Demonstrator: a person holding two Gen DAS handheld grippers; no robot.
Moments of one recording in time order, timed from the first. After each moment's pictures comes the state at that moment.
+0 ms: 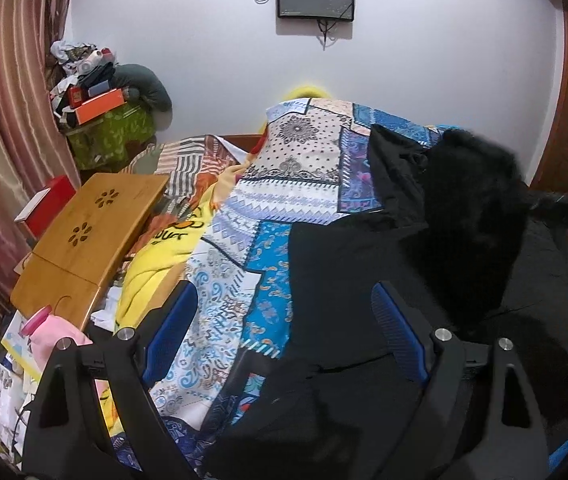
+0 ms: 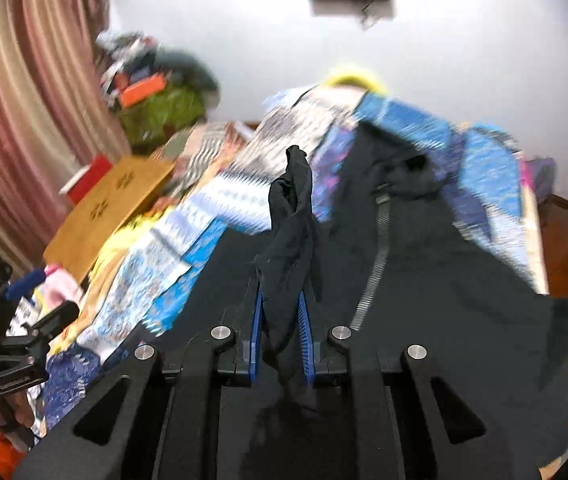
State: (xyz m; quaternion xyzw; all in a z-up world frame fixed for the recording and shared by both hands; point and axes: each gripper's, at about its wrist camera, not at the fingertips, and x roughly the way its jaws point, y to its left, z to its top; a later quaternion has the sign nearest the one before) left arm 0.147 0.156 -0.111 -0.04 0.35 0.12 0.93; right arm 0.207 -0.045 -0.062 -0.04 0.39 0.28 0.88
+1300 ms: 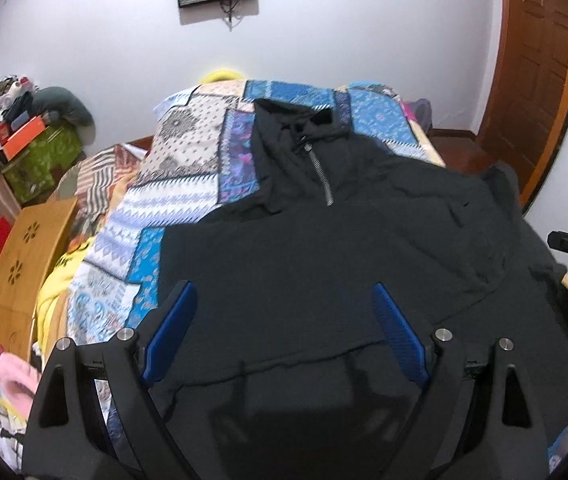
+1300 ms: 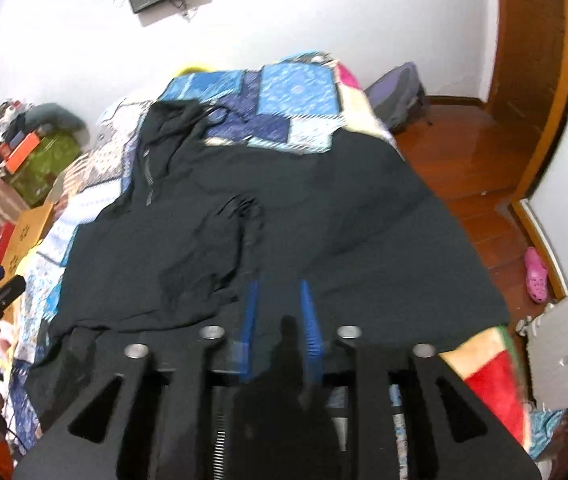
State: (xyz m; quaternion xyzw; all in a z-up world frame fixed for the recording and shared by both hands) left arm 0.210 0.013 -0.123 0.01 0.39 0.00 0.92; right arm 0.179 -0.272 -0.102 0.07 0.44 0.07 0.89
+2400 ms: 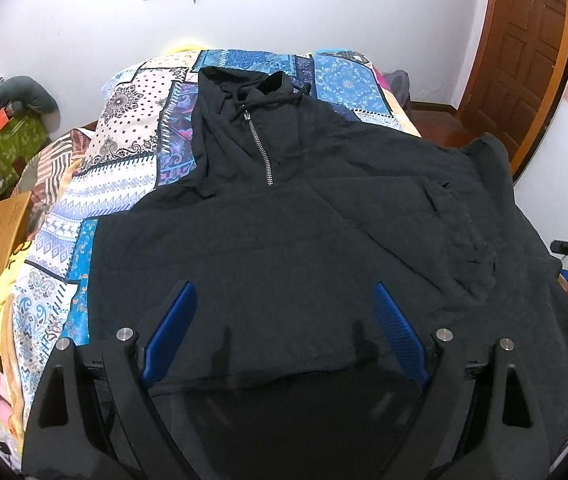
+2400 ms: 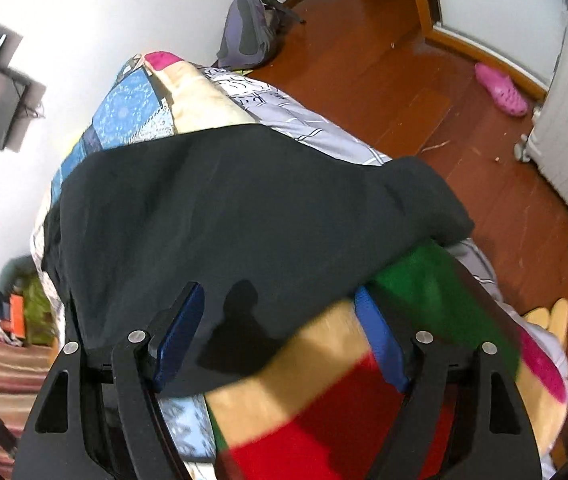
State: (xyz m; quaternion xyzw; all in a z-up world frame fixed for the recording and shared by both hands) left arm 0.259 -0.038 -0.164 0.01 0.44 -0.04 0.90; right arm 0.196 -0.442 -0.197 0.36 0.51 -0.05 0.78
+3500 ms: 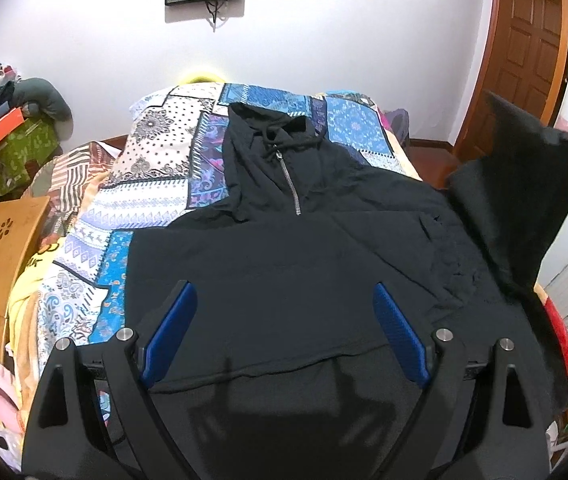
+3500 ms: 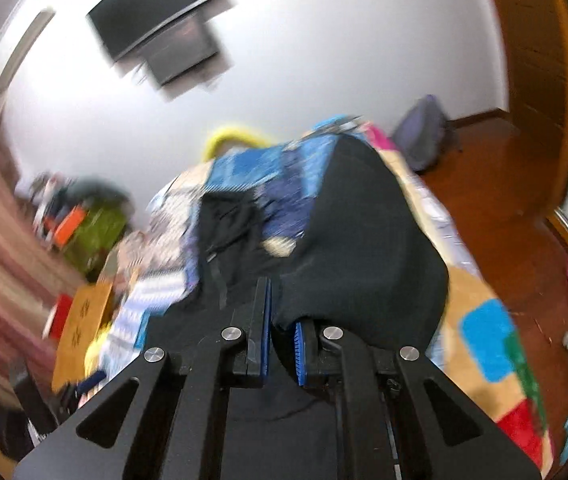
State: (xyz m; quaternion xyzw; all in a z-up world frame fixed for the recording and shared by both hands) left arm 0.212 0.011 -0.121 -0.02 0.38 -0.04 0.92; right arm 0.195 -0.242 -0.007 0.16 0.37 0.15 0.90
